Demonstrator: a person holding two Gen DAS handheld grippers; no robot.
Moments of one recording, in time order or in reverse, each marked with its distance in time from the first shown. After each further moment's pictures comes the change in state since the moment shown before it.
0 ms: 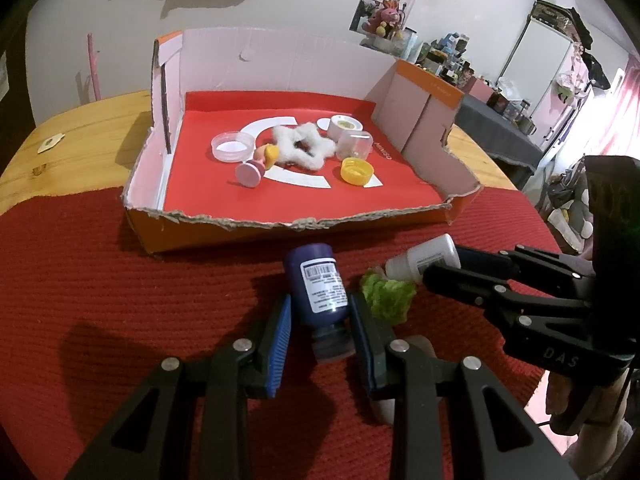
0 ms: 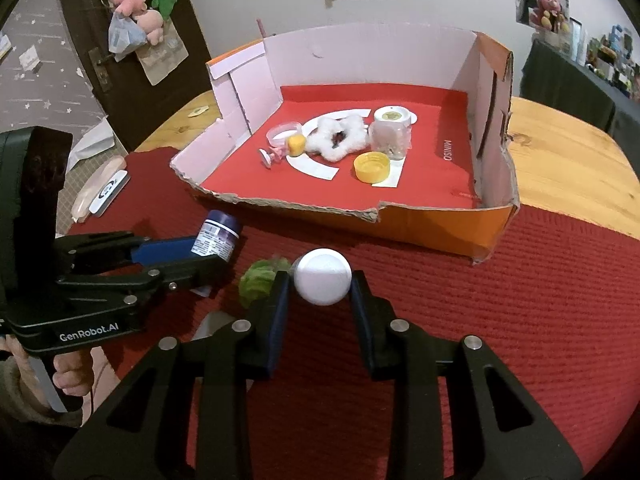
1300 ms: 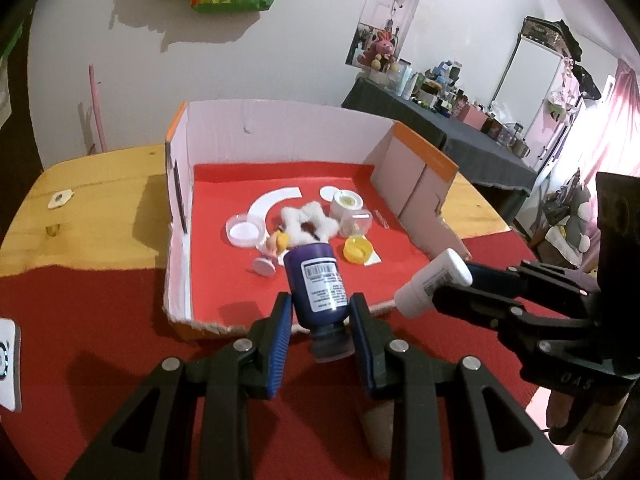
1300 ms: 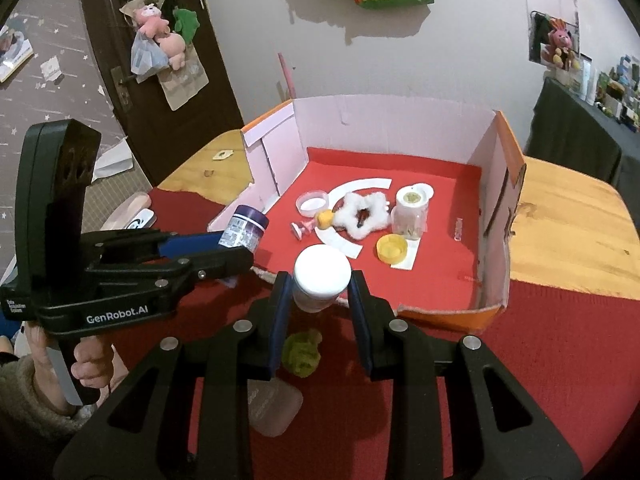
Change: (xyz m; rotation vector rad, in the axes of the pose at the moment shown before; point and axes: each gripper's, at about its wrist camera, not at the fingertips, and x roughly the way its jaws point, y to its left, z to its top) left arm -0.030 0.006 0.055 0.024 -0.105 -0.002; right arm -0.032 0.018 0.046 -0.050 -0.110 0.033
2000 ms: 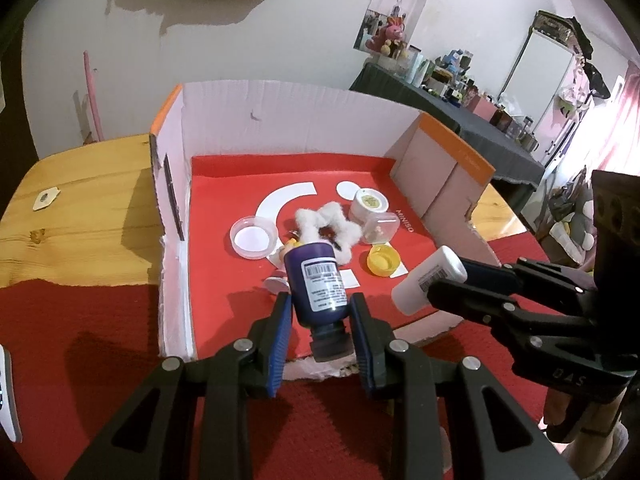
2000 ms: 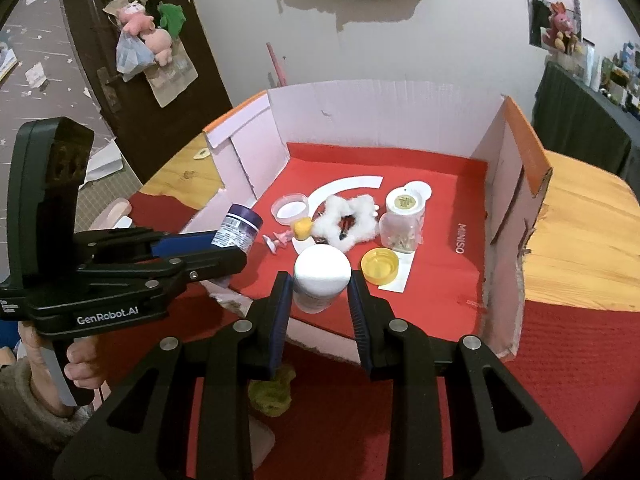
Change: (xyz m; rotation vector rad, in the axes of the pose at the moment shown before) left arm 0.036 0.021 0.017 -0.016 0.067 0.000; right arm 0.045 -0.024 0.016 0.032 0.059 0.004
